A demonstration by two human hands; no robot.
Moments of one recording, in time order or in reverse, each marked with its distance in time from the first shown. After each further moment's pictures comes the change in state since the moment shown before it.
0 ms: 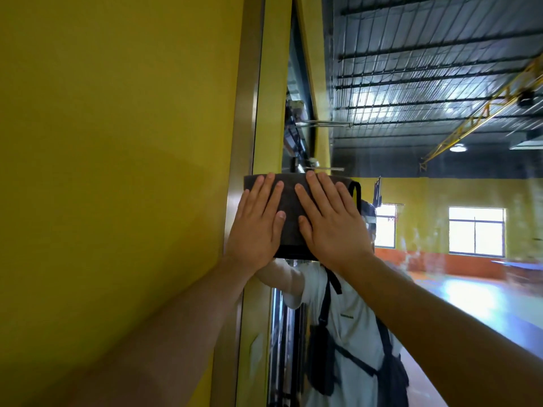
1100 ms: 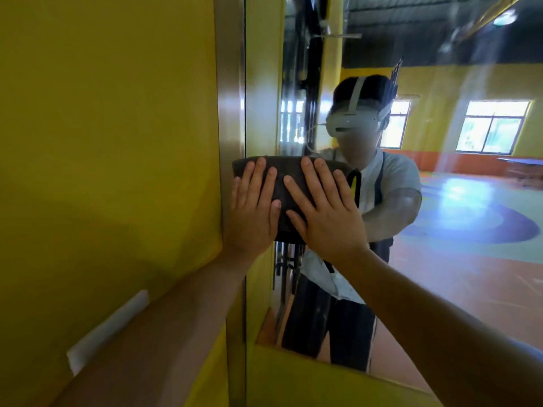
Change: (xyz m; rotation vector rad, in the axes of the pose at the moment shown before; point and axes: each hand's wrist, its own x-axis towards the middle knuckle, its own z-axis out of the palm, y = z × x) left_hand -0.302 0.048 0.043 0.025 -0.111 -0.080; right_hand -0.274 -0.131 0.027 0.112 -0.125 -0.078
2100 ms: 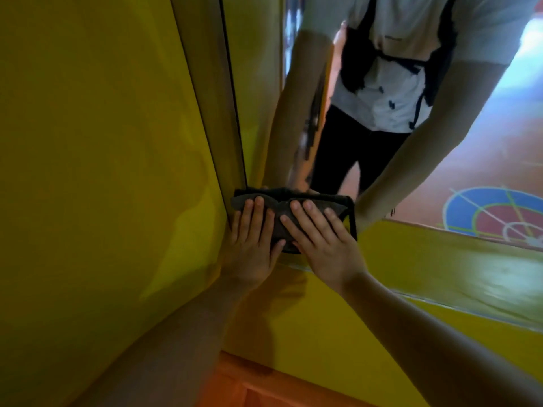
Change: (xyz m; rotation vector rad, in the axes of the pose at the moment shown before) left_hand -0.460 0.035 0.071 0.085 -0.513 -0.022; right_hand -0.385 -0.214 0.099 0.038 -0.346 -0.174
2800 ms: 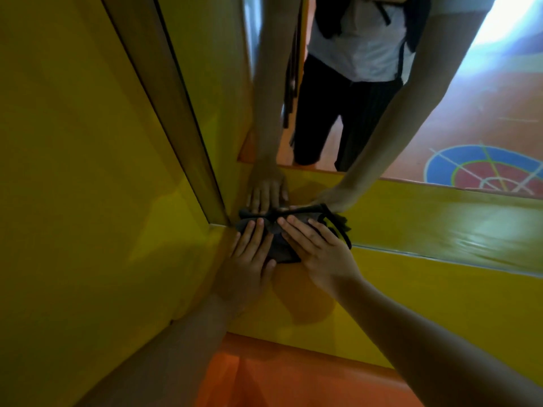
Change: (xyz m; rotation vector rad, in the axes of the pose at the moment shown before) left_hand -0.104 0.052 0.039 -0.216 -0.339 0.031; right_hand -0.108 -0.036 0.024 0.090 -0.358 -0.118
